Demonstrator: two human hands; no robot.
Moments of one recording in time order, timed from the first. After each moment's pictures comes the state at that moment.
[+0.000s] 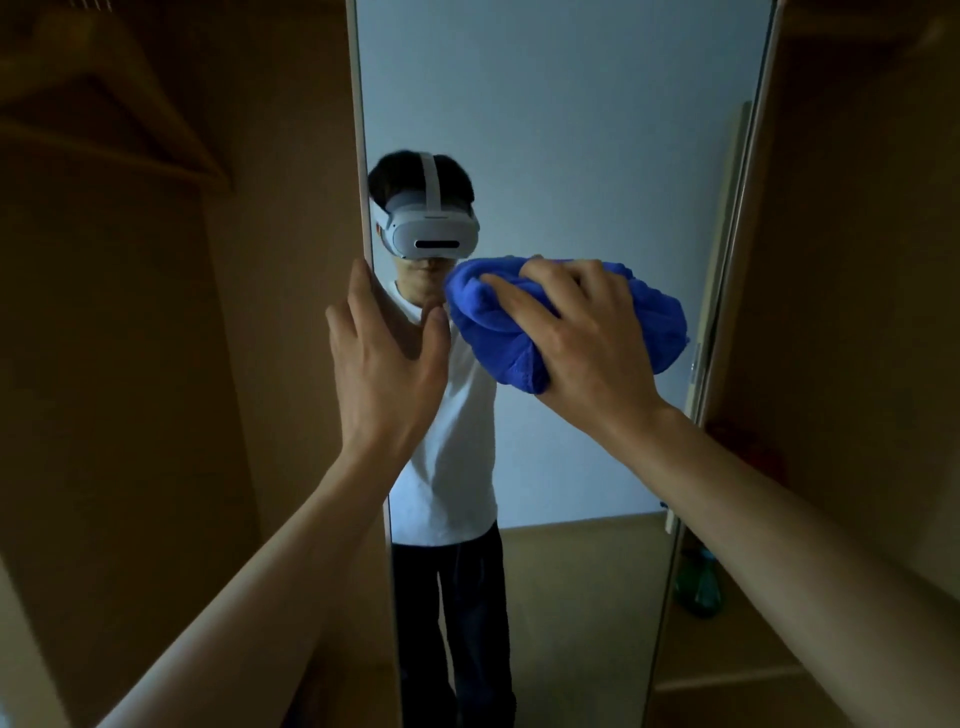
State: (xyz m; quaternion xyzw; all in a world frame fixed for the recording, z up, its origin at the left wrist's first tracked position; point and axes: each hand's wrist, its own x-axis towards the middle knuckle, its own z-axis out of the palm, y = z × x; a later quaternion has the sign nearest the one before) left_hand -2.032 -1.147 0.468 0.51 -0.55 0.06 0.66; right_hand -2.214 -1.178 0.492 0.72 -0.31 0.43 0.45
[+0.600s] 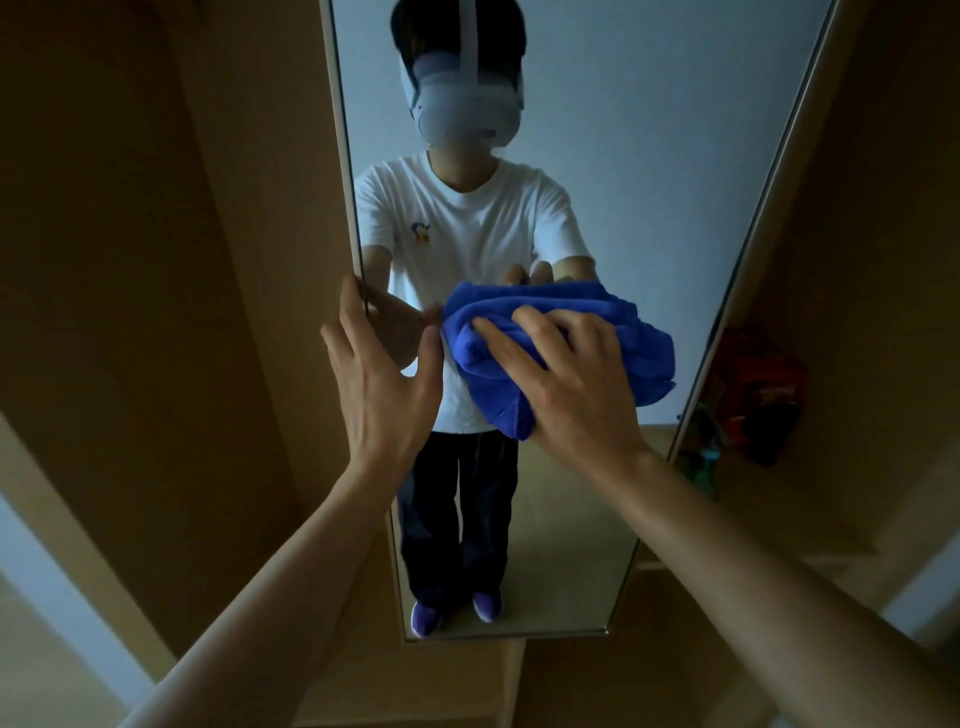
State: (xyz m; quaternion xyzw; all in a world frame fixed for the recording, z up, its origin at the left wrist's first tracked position) left_hand -2.046 -1.144 0.345 0.58 -0.51 0.00 0.64; right_hand -2.225 -1.183 0.346 0.77 -0.32 0.40 0.39
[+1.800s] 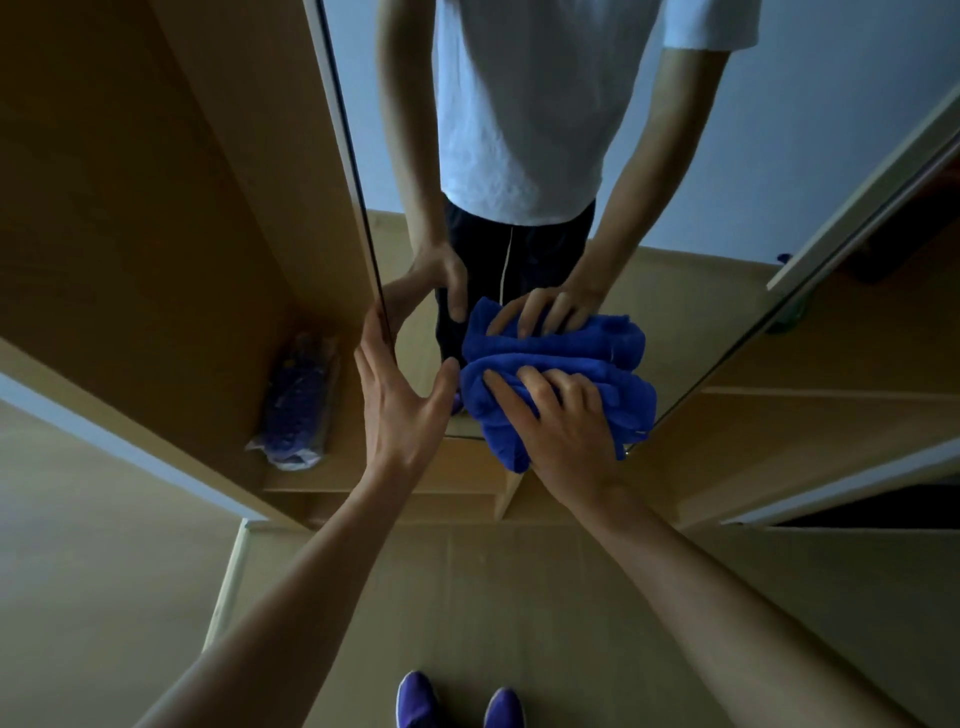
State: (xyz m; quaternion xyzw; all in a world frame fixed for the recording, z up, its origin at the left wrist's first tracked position) left_hand -2.044 -1.127 0.087 0.68 -0.47 -0.21 0.52; right_hand -2.230 -1.162 0.041 0.84 -0.38 0.26 0.29
